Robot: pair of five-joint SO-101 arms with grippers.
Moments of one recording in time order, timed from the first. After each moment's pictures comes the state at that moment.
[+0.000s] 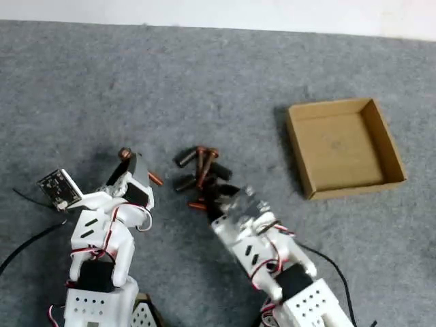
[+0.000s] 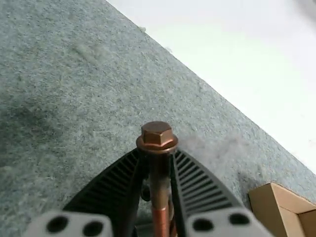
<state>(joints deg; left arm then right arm) -1.1 -103.3 96.0 30.6 45.3 -38.9 -88.7 96.0 19.9 15.9</state>
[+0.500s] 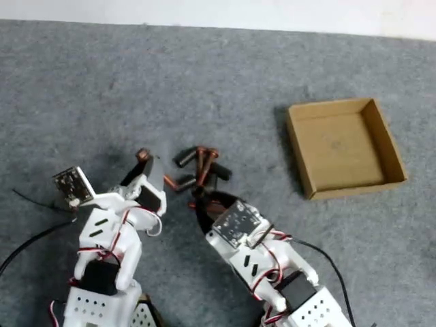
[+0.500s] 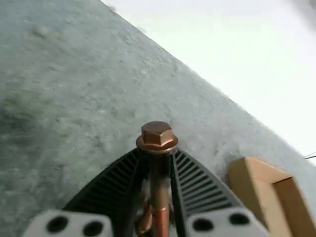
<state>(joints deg) 6.0 -103.3 94.2 30.6 45.3 -42.1 -99.0 96.0 31.4 17.7</state>
